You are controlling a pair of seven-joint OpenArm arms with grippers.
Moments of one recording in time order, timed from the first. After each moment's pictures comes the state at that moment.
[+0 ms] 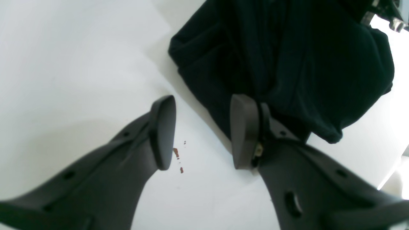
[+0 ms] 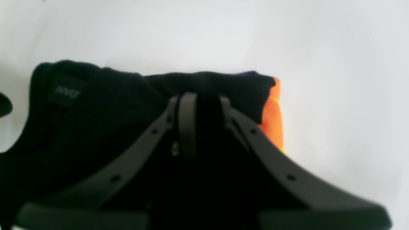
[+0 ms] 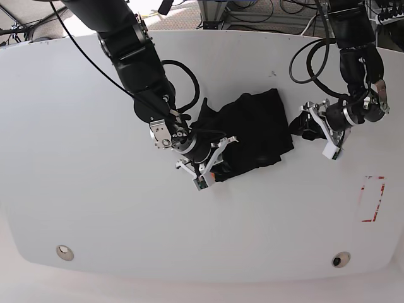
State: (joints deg) left arm -2.0 -16.3 -18.7 82.5 -42.0 -41.6 64.3; right arm 19.6 -0.5 -22.4 51.6 21.5 18.0 -16.5
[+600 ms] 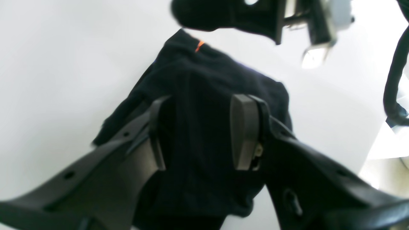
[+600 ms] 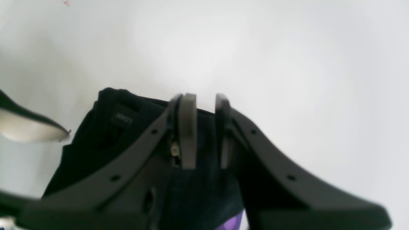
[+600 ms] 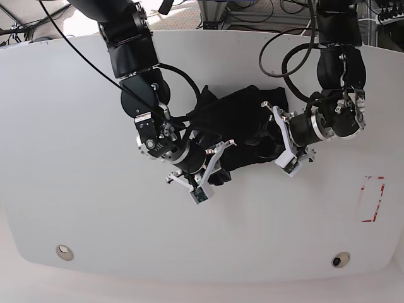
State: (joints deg) left arm -3.7 -12.6 -2.9 100.5 -42.0 -41.8 64.2; right arm 14.4 0.5 -16.1 82.2 18.8 17.4 -40.1
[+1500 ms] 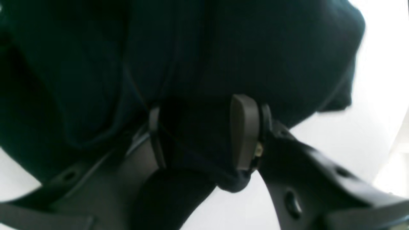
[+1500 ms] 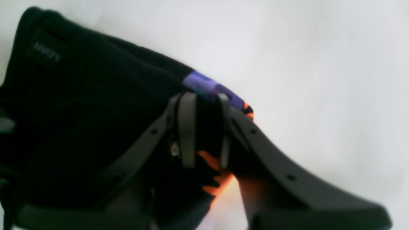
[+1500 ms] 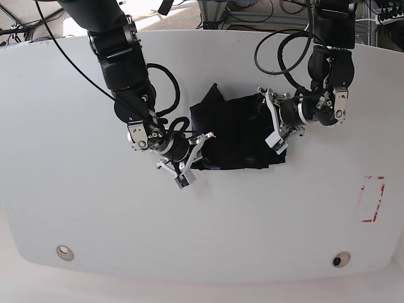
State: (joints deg) left arm -4.8 -14.8 3.2 78.9 -33.0 -42.5 54.8; right arm 17.4 4.9 -15.8 56.6 19.5 27.3 -23.4
